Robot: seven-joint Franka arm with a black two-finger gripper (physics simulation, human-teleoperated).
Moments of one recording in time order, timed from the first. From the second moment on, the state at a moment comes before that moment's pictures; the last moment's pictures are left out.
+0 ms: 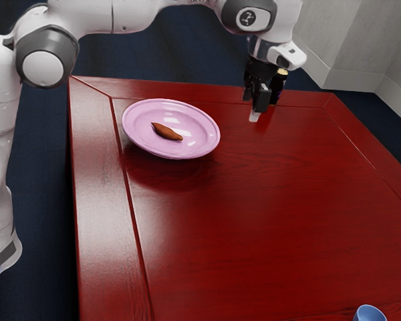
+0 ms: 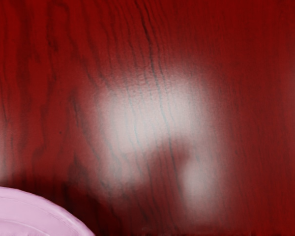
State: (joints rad) arm -0.07 0.18 0.04 -1.28 0.03 1.53 0.12
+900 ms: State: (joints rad) arm 0.02 -0.06 0.17 -1.71 0.02 1.57 0.41
